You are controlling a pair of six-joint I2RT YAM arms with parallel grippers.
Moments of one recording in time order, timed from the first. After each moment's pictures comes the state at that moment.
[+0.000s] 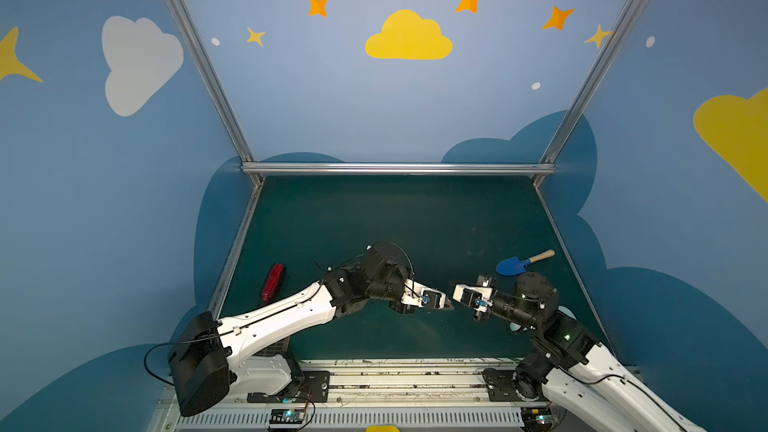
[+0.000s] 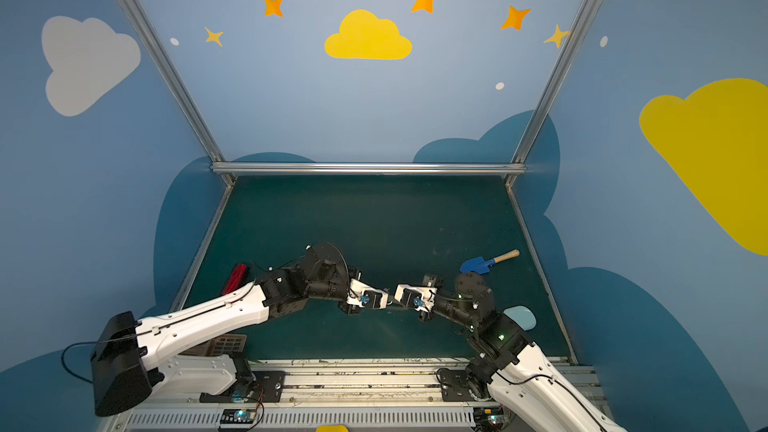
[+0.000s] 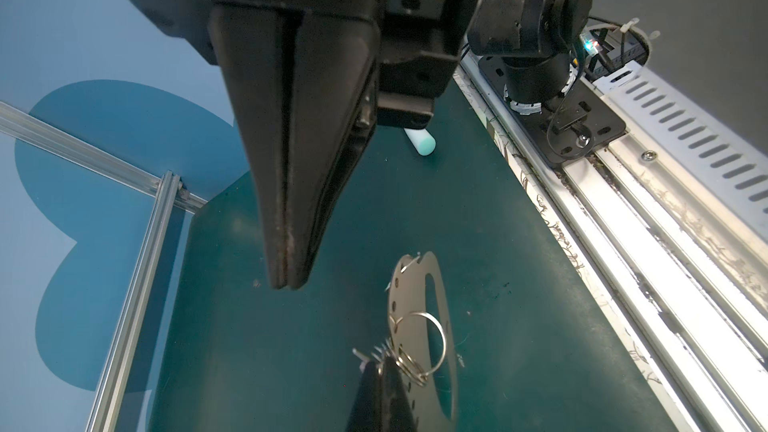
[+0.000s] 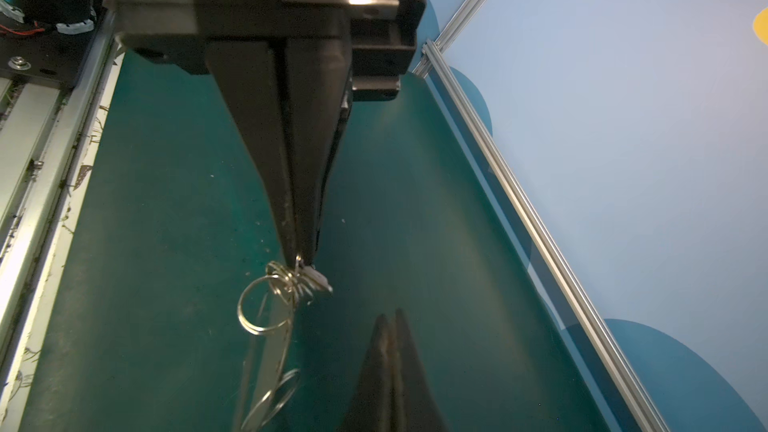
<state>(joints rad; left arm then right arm) -0.94 1.27 0.92 -0.20 0.41 0.88 0.71 0.56 0.50 -0.25 -0.33 -0.73</state>
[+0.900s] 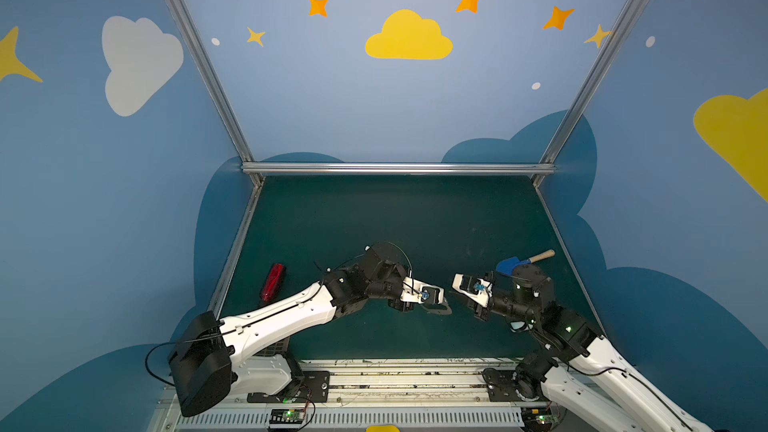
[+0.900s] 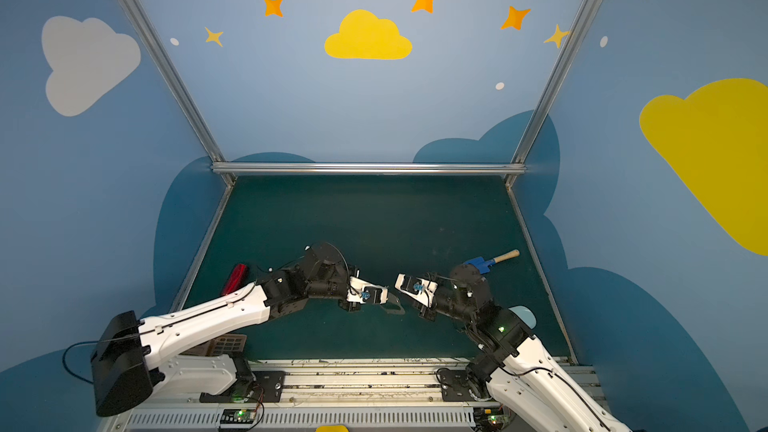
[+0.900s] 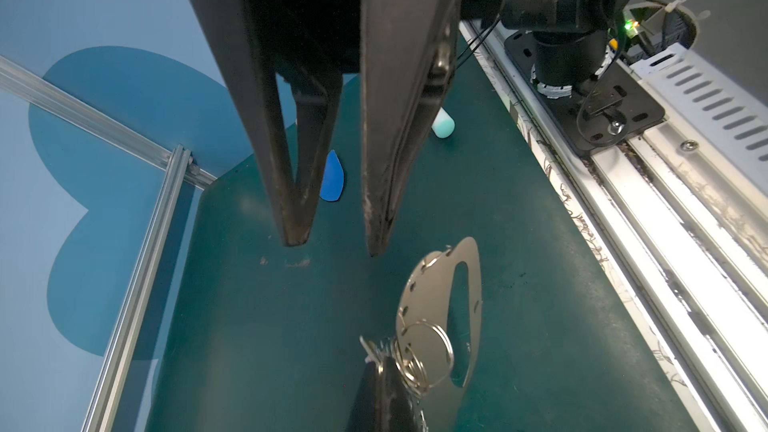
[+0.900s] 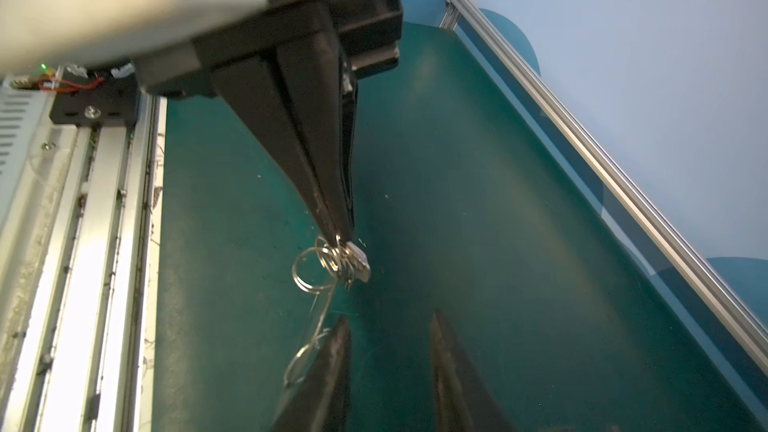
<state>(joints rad) -0.92 1.28 0.89 -0.15 0.36 0.85 0.69 0.62 0.61 -0.42 -0.37 -0.50</state>
